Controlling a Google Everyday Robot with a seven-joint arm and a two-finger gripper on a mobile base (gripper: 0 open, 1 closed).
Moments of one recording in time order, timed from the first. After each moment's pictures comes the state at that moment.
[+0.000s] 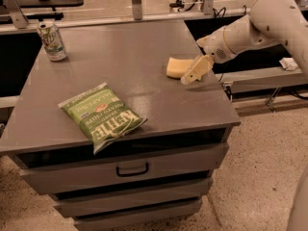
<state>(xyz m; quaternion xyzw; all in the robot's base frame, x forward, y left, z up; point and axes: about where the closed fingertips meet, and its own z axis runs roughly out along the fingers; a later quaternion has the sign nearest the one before) 0.710 -0.130 0.857 -0.53 0.74 0.14 0.38</state>
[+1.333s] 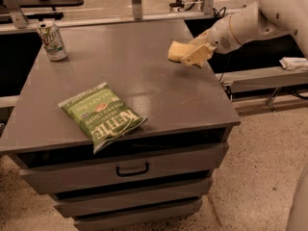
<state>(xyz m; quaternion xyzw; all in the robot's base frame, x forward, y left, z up) 0.707 -0.121 0.891 -0.53 0.73 0.18 0.39</state>
